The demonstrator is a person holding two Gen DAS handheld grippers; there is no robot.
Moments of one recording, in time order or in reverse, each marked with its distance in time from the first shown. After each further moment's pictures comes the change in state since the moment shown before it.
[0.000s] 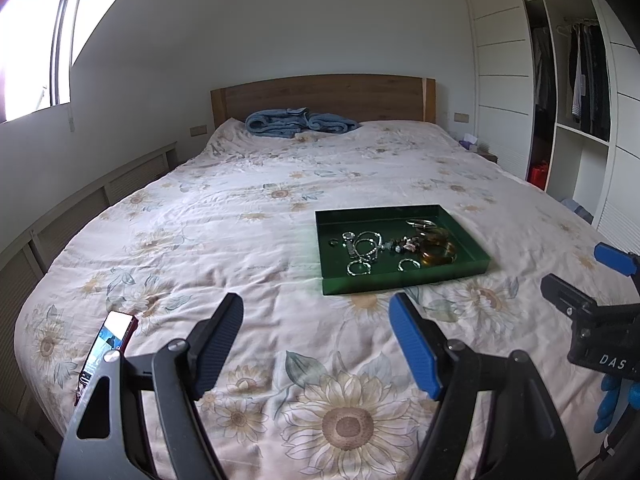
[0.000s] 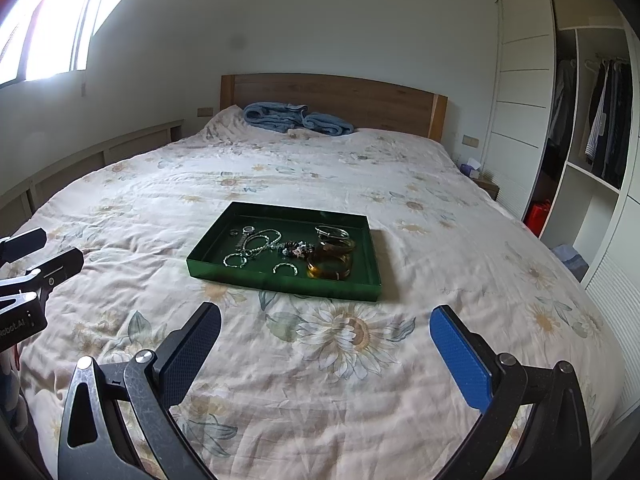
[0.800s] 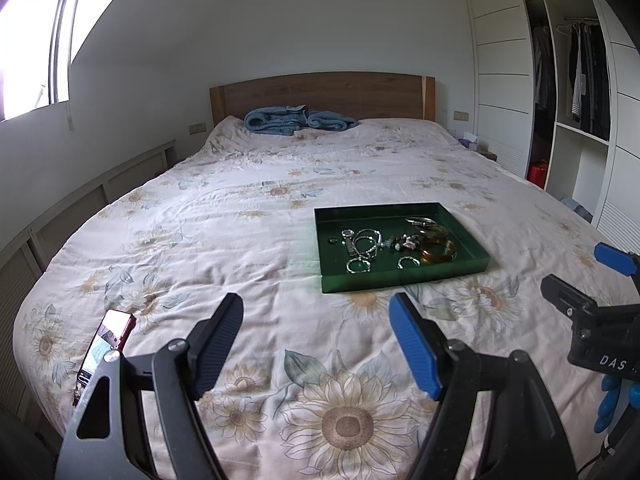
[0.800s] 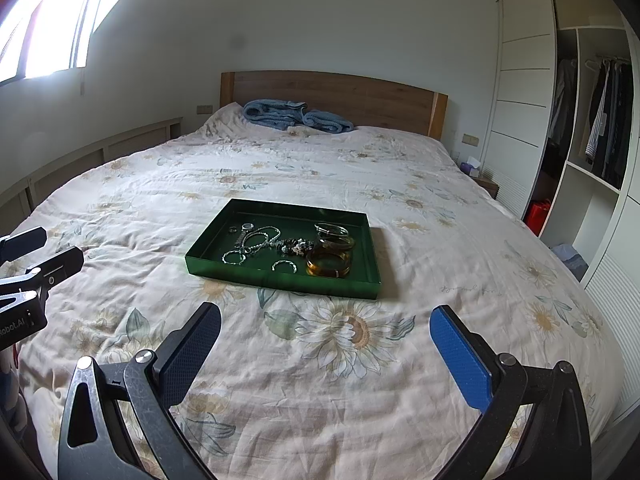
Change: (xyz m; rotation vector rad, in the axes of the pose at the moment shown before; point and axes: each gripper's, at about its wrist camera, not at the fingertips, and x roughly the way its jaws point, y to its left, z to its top) left arm 0.000 -0.001 0.000 0.001 0.000 0.000; right arm 0.002 -0.001 0.000 0.001 0.006 -0.002
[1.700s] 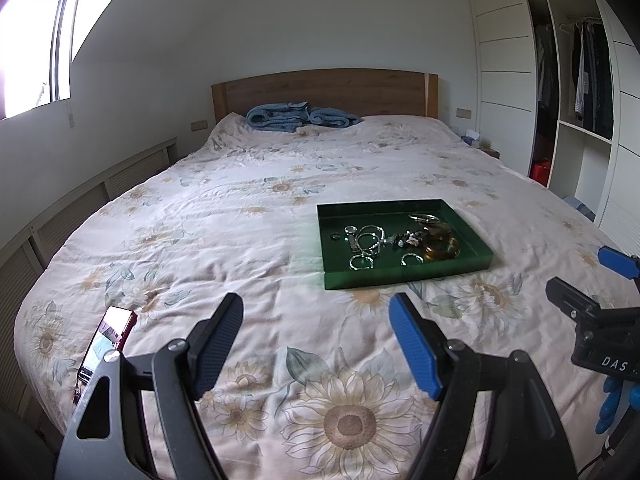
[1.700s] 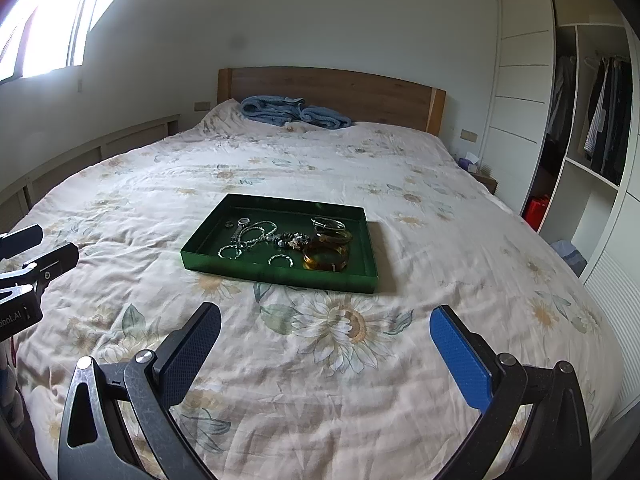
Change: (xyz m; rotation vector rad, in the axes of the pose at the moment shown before) left arm 0.001 0.003 -0.004 0.004 0.005 0.001; right arm 0.004 -0.006 -0.007 0.004 0.014 -0.004
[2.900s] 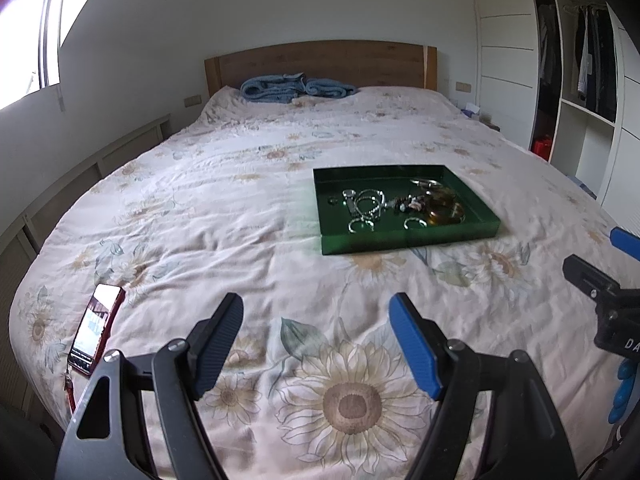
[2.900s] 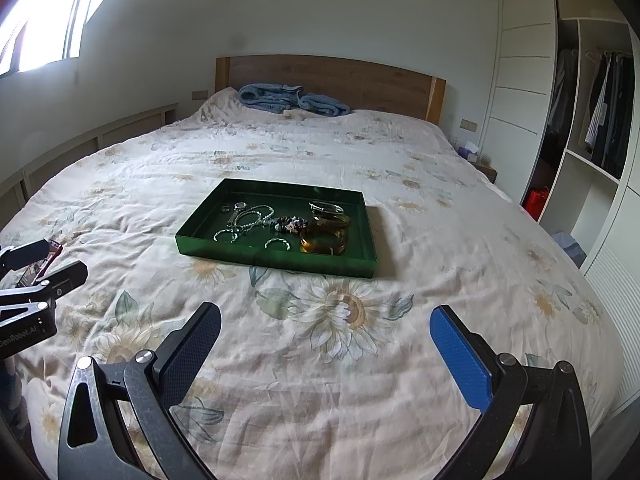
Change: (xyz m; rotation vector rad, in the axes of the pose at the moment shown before) left arm 0.032 -0.007 -0.022 0.017 0.114 -0.004; right arm 0.010 0.000 -0.007 -0.005 0.048 -0.005
